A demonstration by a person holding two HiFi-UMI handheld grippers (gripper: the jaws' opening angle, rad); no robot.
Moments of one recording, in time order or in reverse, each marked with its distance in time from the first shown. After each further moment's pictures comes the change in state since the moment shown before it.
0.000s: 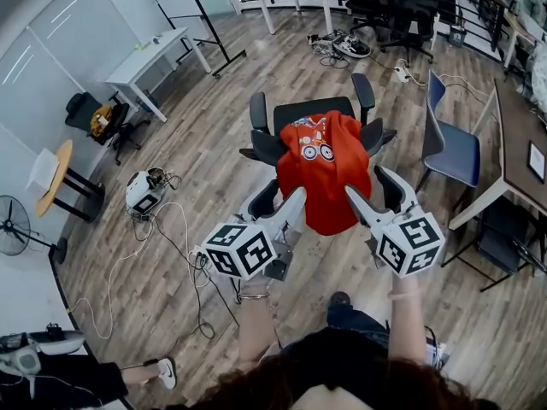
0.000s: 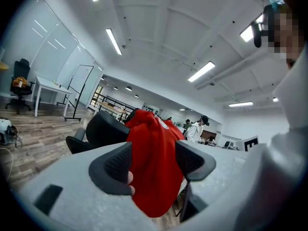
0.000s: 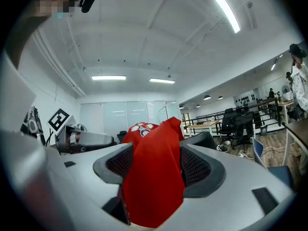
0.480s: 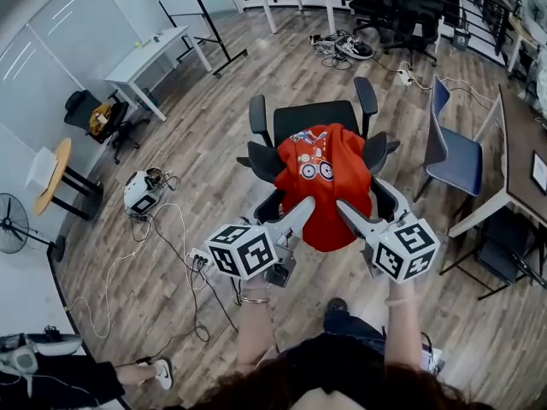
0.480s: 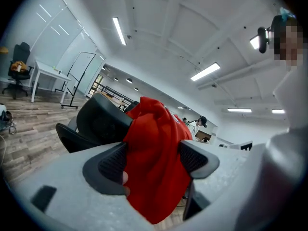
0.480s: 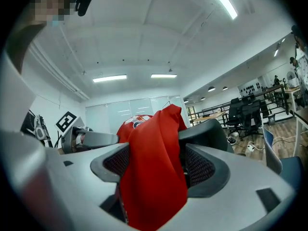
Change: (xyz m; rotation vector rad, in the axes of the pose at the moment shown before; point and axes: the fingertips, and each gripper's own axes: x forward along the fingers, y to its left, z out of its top) left arm 0.046 0.012 -0.012 -0.099 0.071 -0.044; right arm 0.036 -0.016 -0.016 0.074 0.051 0.086
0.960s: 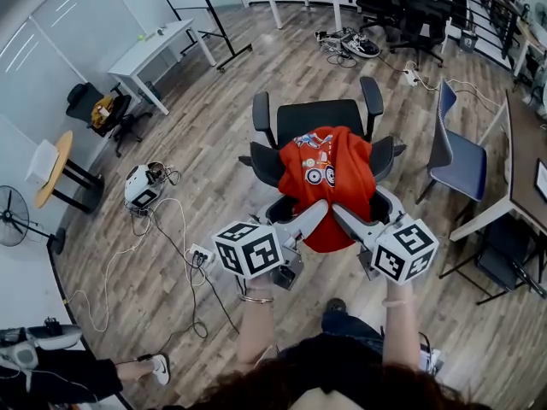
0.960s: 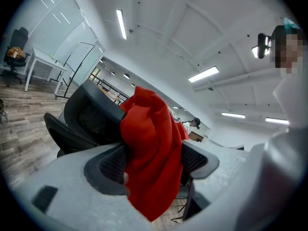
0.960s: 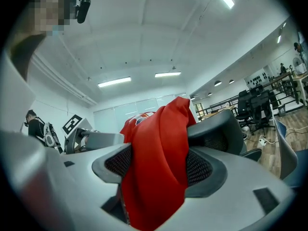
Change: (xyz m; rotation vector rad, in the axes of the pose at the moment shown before) left arm 0.015 -0.010 -0.008 -0.058 0.029 -0.087; right arm 0.020 0.015 -0.008 0.048 0.006 0.121
